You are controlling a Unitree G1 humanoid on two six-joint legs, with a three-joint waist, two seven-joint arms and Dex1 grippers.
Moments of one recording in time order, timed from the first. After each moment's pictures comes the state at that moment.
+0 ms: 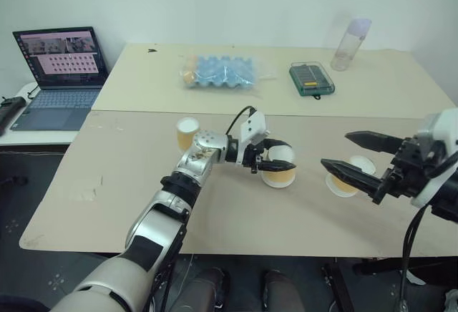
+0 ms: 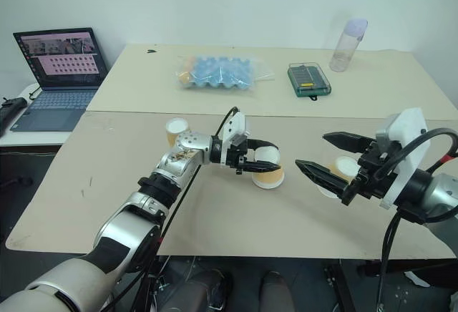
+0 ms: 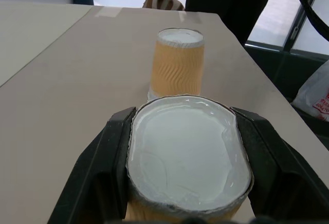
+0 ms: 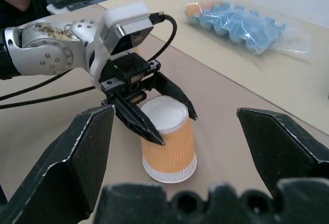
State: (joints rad) left arm -0.95 0.08 -0.24 0.73 -0.19 0.05 -1.21; right arm 0.00 -0.95 -0.59 -0.70 1.02 0.81 0.61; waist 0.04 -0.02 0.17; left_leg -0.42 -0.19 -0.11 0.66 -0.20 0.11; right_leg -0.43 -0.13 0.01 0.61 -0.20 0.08
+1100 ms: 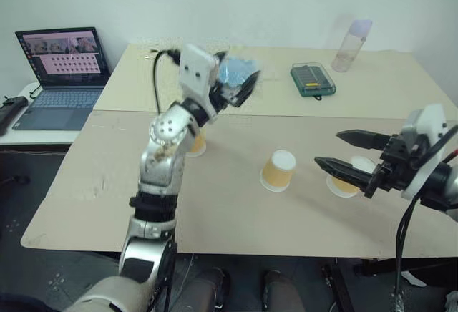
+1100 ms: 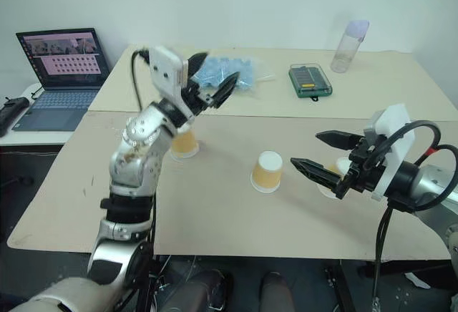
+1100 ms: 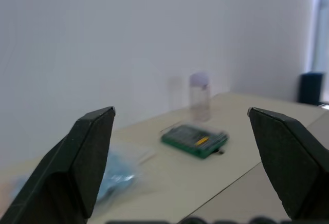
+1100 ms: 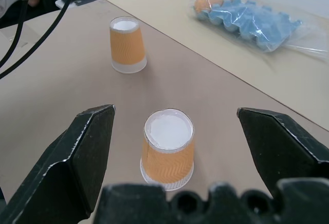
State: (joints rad) left arm -0.60 0.07 0.00 -0.17 -0.01 0.40 -0.28; right arm -0.10 -0.95 -0.48 -0.61 0.95 0.80 0.65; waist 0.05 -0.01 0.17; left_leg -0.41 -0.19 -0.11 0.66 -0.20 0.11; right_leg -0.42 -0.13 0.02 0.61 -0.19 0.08
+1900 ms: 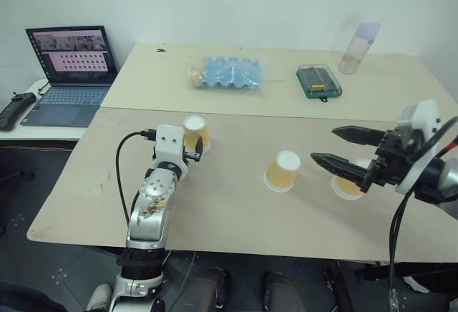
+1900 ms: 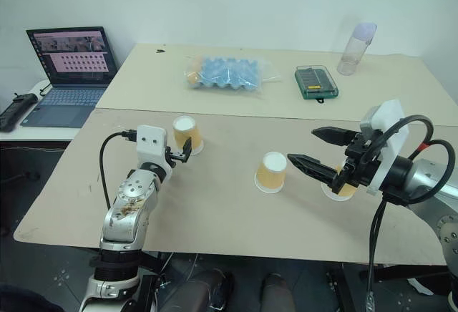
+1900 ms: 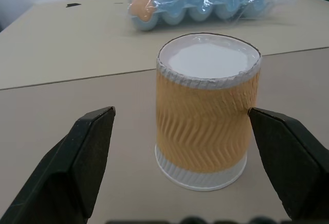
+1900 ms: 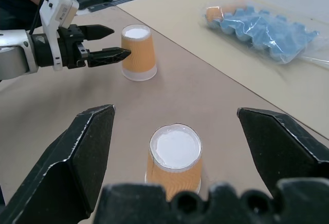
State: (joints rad) left arm -0.35 0.09 0.03 -0.18 0.03 0.52 -0.13; right arm -0.14 -0.93 -0.44 -0.58 0.93 0.79 0.68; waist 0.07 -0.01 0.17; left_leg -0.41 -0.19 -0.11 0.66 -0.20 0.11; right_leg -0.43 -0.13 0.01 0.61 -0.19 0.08
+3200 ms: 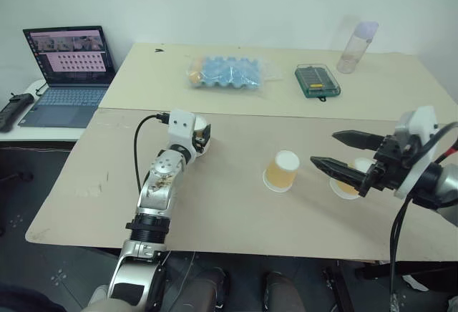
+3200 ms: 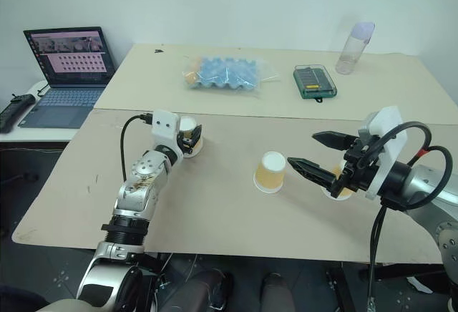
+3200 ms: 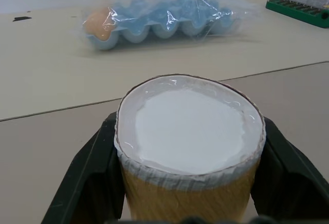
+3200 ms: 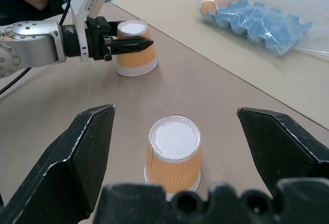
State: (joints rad) left arm -0.55 0.14 0.03 0.17 -0.04 0.33 -0.20; right arm -0.10 -0.92 -0.45 -0.61 0.93 0.79 0.65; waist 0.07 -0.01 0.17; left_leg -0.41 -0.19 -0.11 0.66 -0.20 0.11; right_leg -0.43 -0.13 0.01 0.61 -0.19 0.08
